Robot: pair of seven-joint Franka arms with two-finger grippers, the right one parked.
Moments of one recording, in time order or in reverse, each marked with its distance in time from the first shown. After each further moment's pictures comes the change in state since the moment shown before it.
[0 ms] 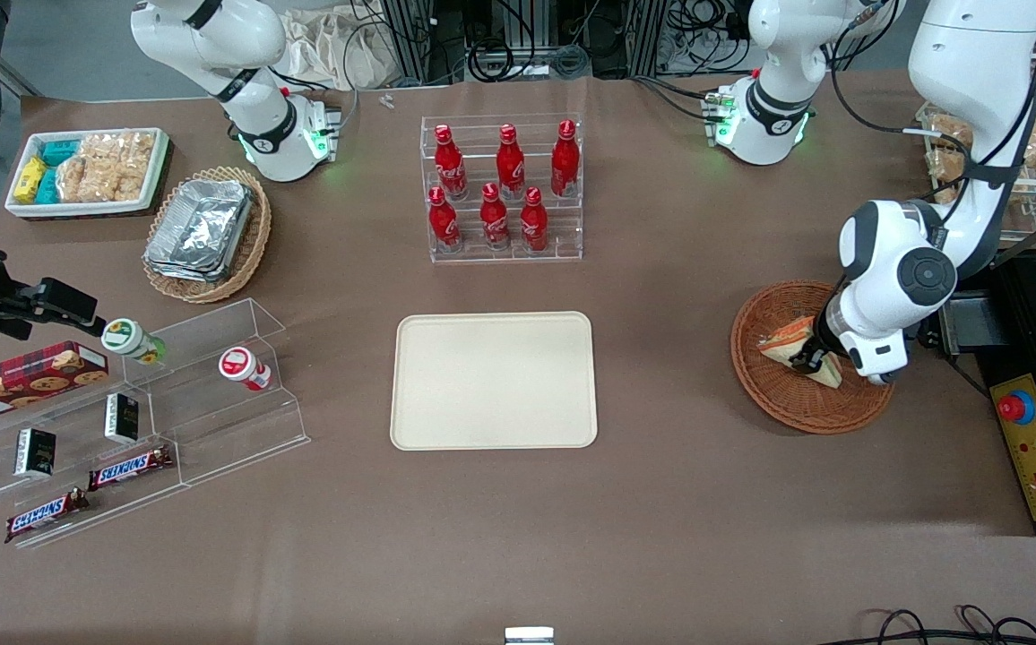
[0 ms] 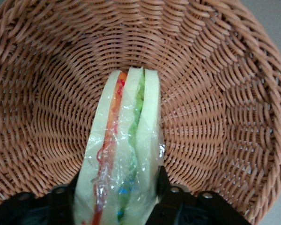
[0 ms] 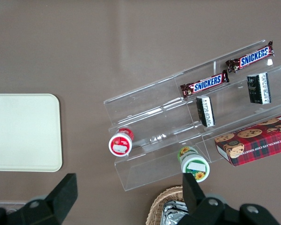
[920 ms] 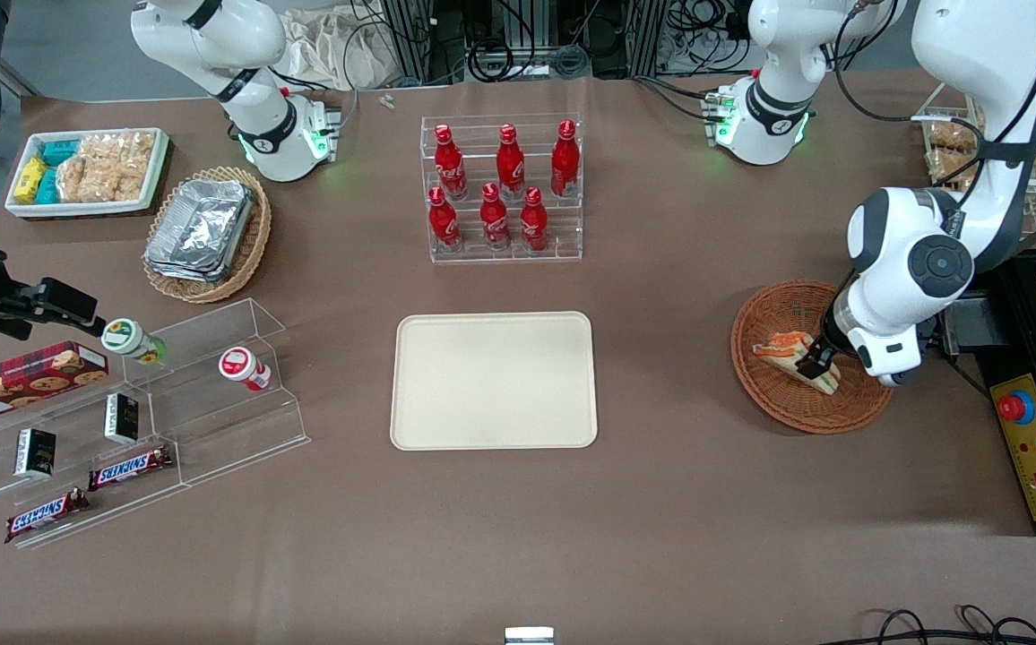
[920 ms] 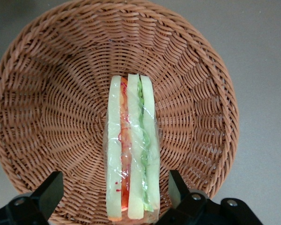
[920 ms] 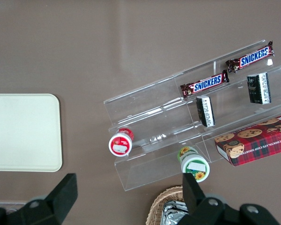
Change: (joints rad) arm -0.027 -0.066 -0.007 0.049 0.000 -0.101 0.000
